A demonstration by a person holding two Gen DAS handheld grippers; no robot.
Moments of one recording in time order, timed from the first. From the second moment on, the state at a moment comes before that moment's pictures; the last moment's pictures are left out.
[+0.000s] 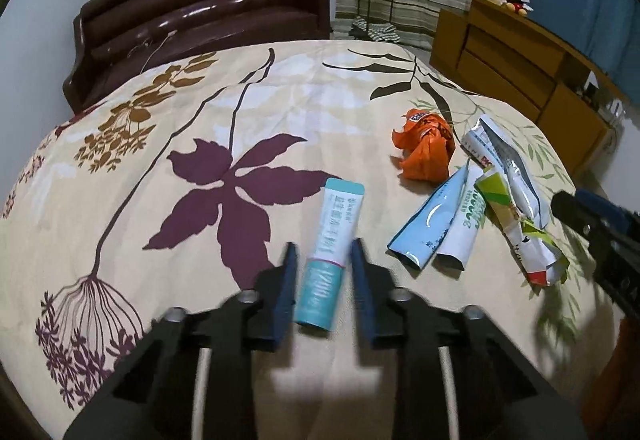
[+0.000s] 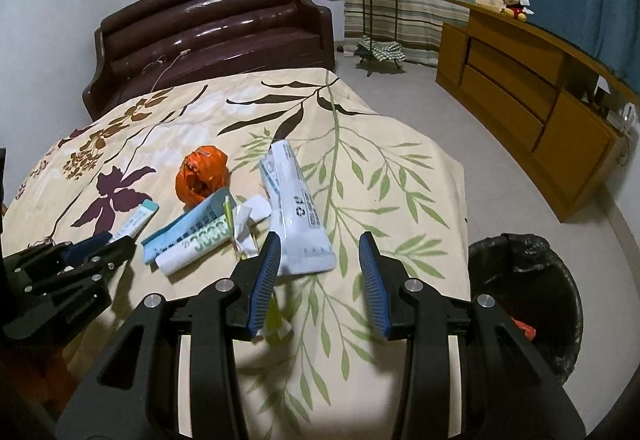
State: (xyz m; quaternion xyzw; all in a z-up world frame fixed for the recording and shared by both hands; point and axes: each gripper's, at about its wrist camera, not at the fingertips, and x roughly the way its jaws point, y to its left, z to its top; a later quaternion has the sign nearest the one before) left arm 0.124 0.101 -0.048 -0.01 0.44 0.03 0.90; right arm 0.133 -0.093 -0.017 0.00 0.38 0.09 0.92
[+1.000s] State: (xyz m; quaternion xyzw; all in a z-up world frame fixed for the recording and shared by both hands) left arm 0.133 0.122 -0.046 -0.03 0.43 0.03 0.90; right arm 0.175 -0.072 -0.033 -0.02 0.42 0.09 0.90
